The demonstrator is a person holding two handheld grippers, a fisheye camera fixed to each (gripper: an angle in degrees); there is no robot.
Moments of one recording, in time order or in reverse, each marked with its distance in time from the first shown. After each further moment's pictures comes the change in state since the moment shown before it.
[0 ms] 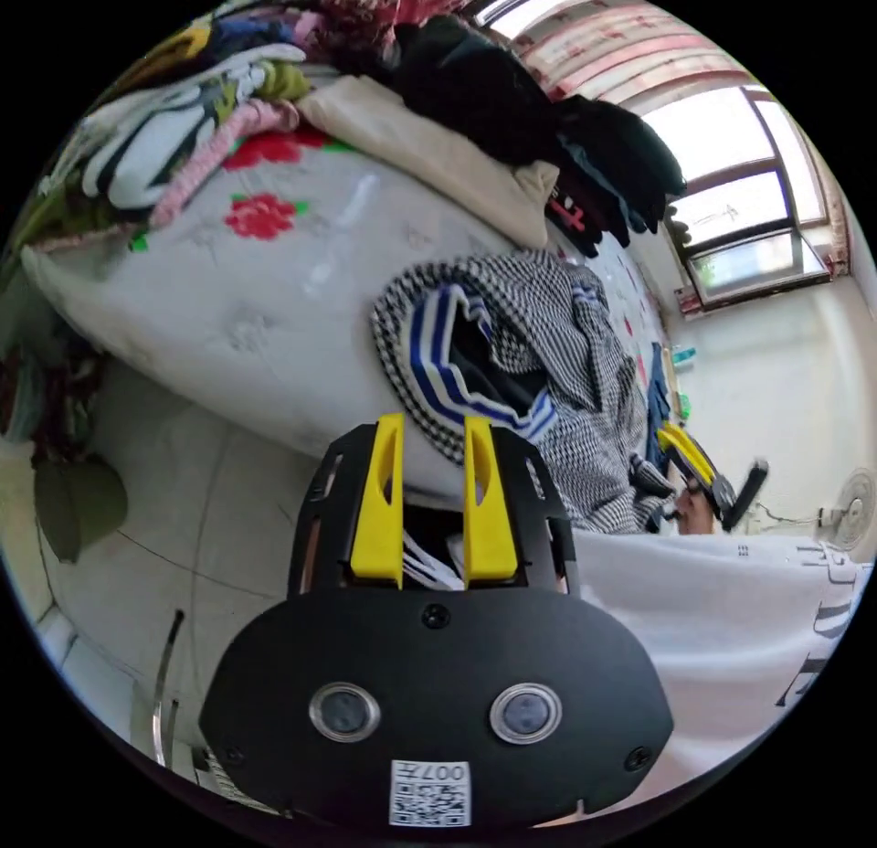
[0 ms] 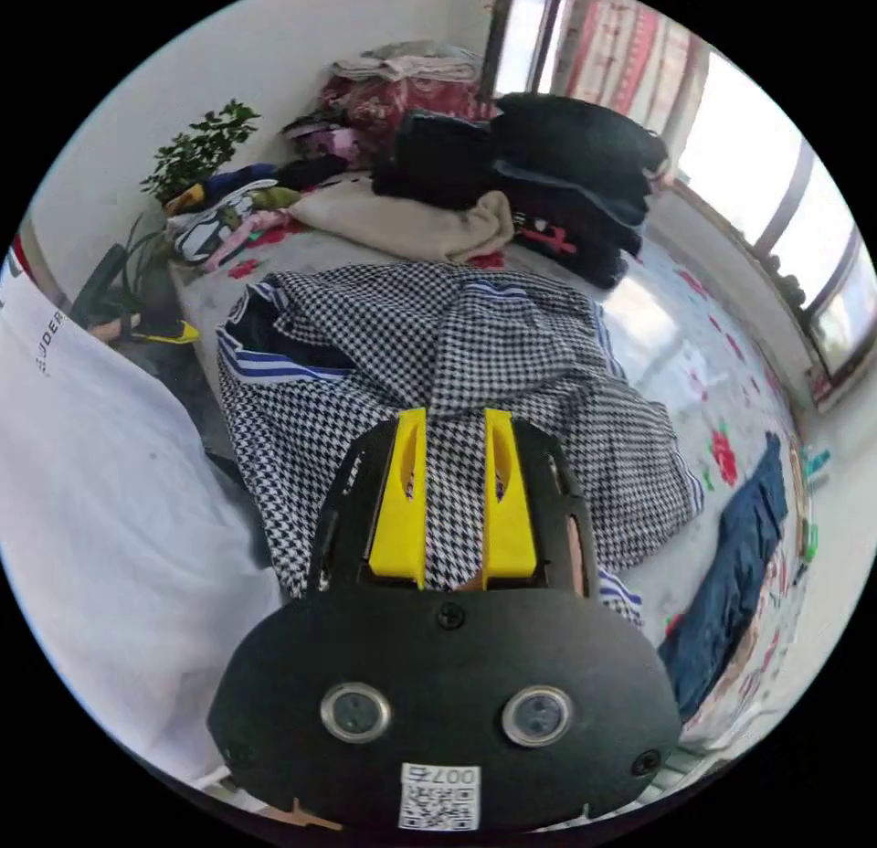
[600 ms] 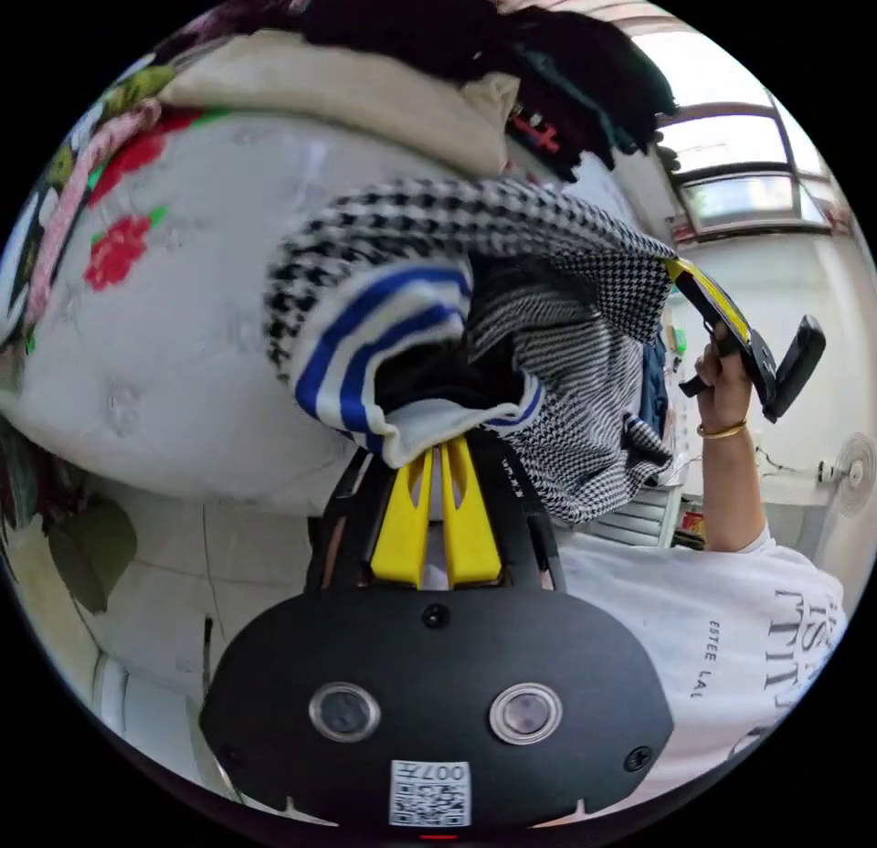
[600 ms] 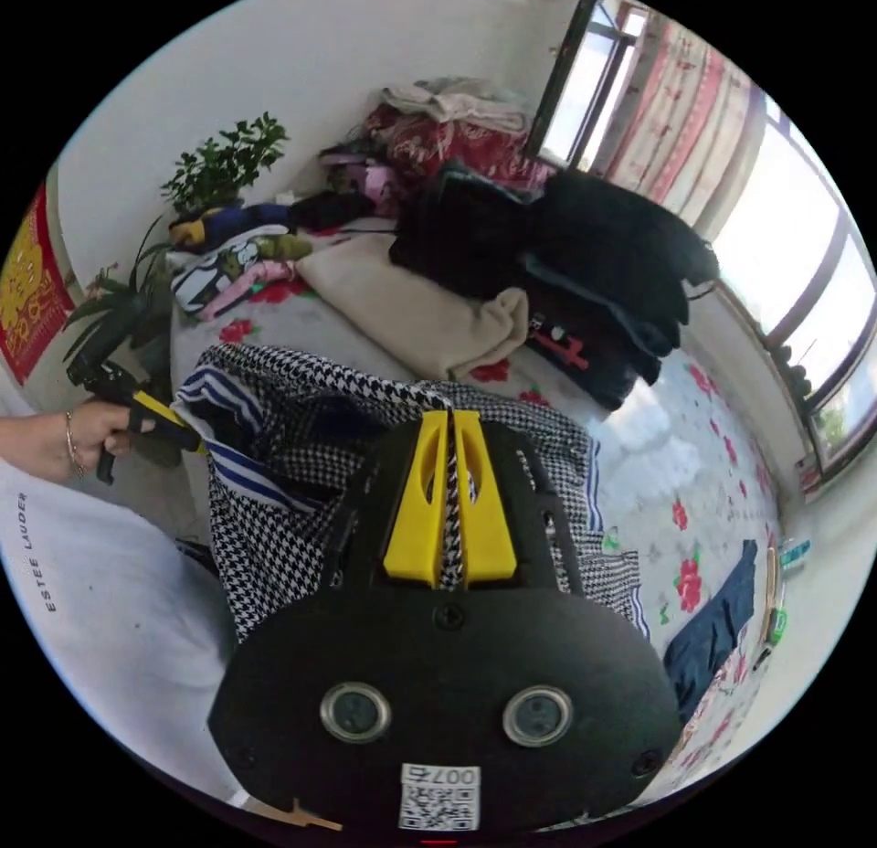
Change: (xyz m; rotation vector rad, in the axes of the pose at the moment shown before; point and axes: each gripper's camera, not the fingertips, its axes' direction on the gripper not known) left arm 0.029 0.002 0.063 -0.151 -0.001 0.145; right arm -0.023 -0.086 -0.046 0.171 0.082 -0.105
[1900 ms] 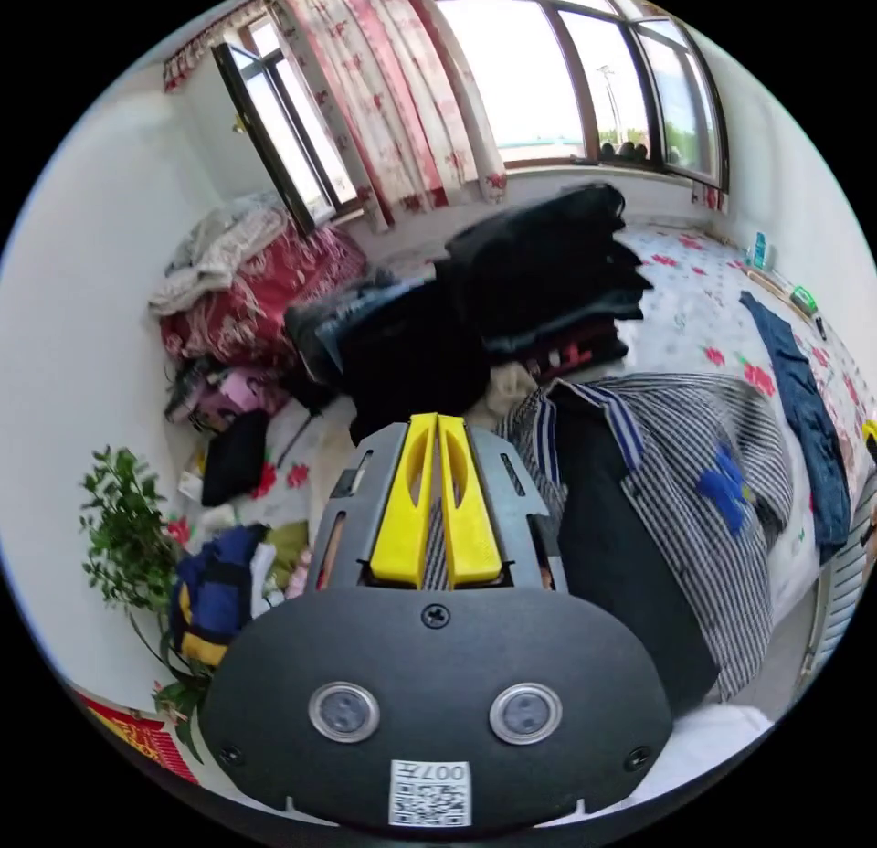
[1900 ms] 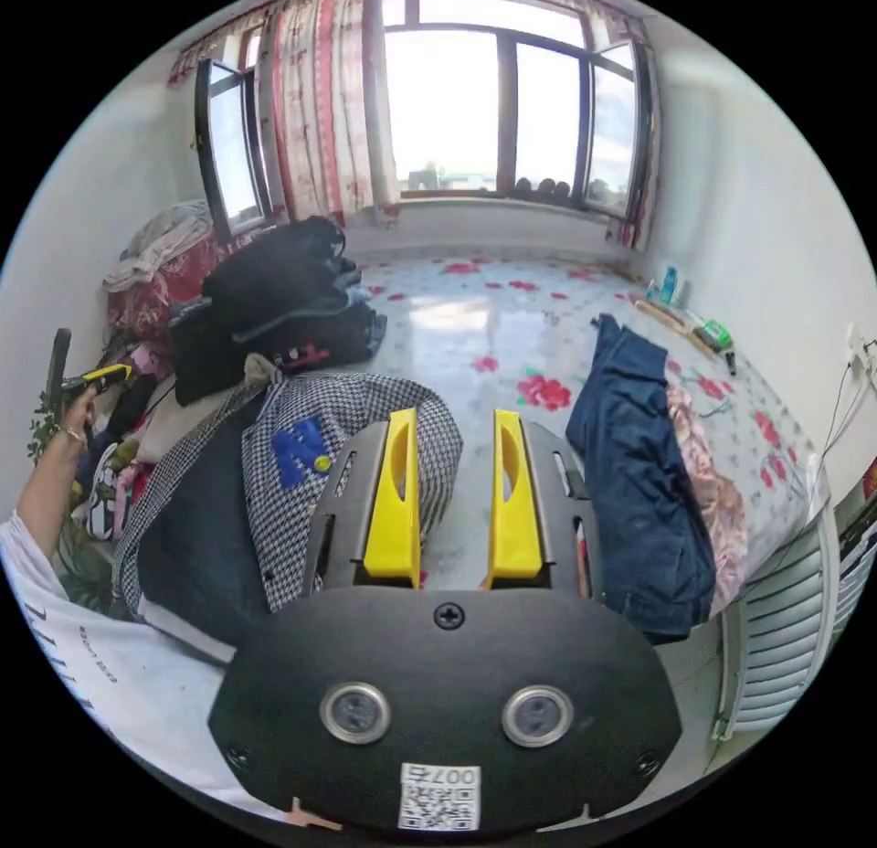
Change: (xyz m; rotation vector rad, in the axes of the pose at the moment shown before) left arm 0.221 -0.086 0.004 0.451 -0.718 0.425; right arm 0.202 0.248 -0.142 0.033 0.288 0.784
